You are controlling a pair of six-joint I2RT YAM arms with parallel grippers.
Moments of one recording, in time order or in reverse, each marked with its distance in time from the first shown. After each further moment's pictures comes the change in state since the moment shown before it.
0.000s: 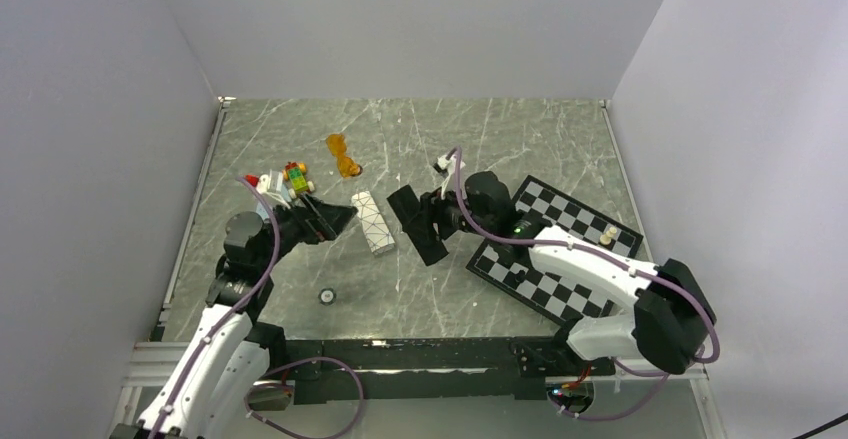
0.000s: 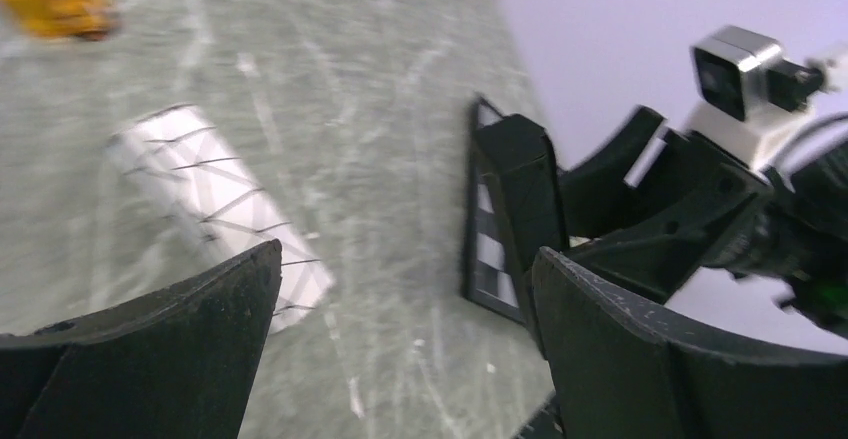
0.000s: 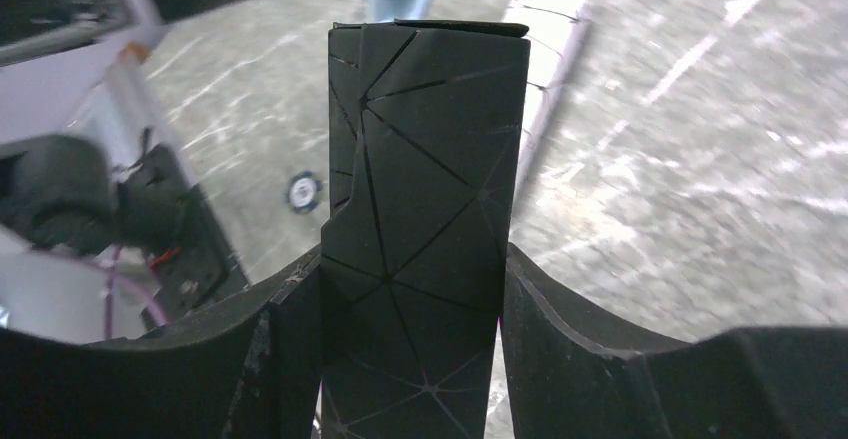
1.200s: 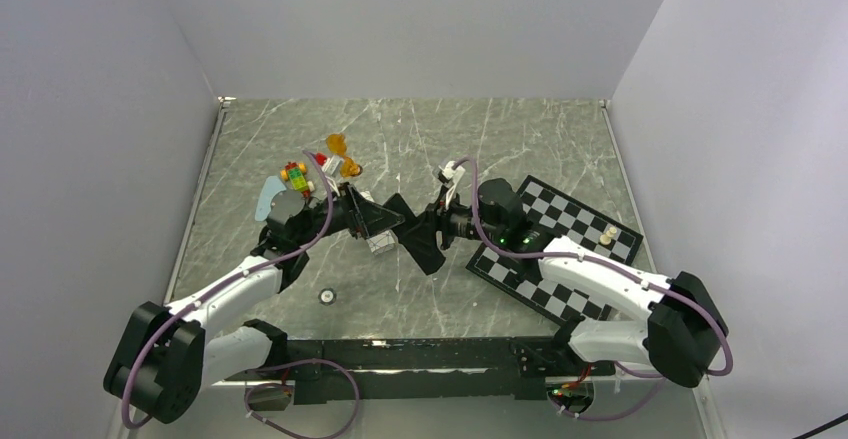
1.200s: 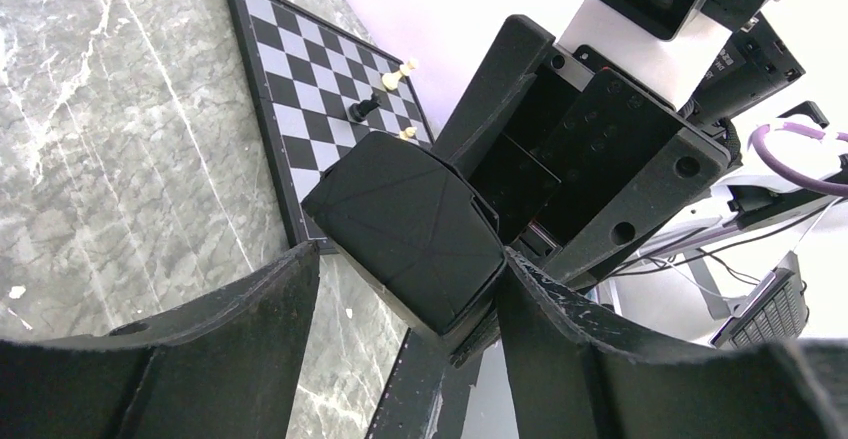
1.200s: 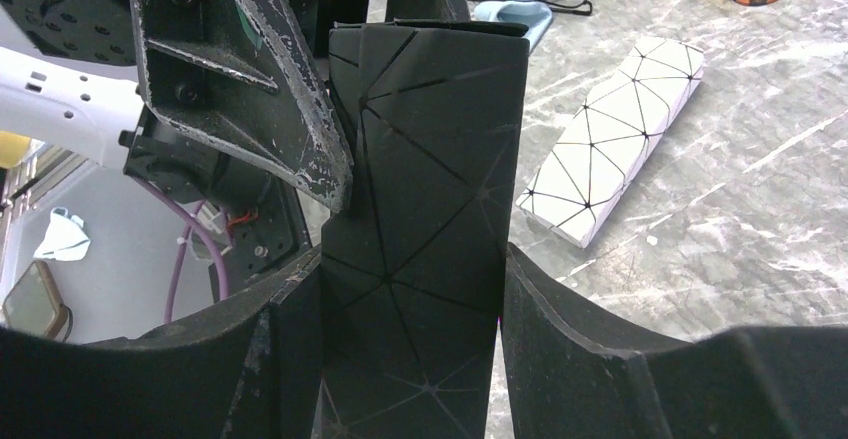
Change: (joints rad) left arm -0.234 0.499 0.021 0.674 0.358 -0.199; right arm 0.020 -0.111 -0.092 0.169 -0.235 -0.039
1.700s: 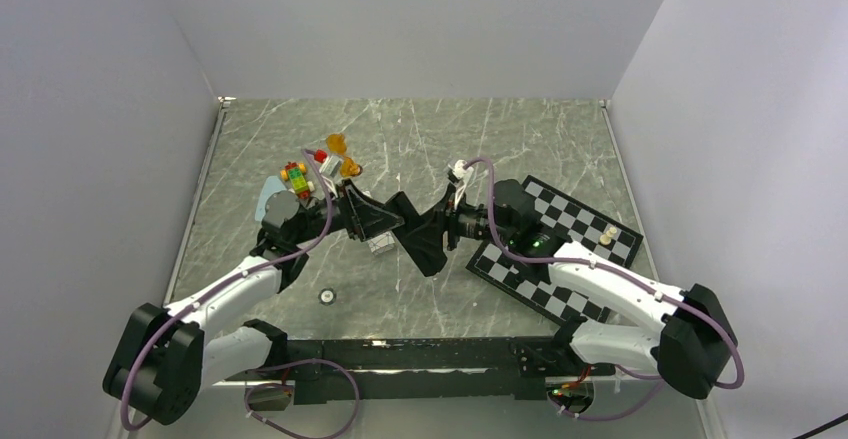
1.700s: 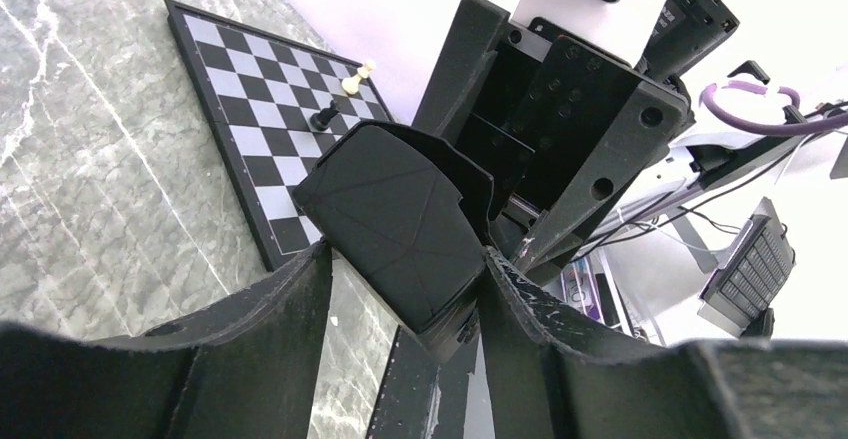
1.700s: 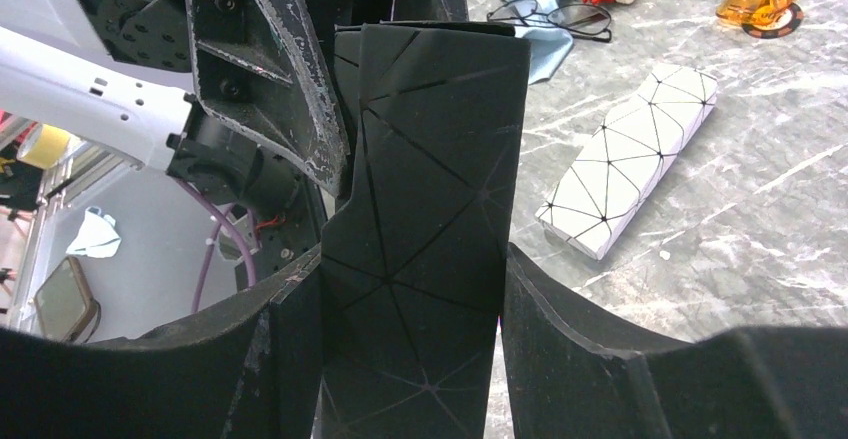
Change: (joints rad) left arm -0.004 -0.002 0.002 0.106 0.085 0.004; right arm -0.010 -0.073 -0.018 0.010 -0.042 0.020
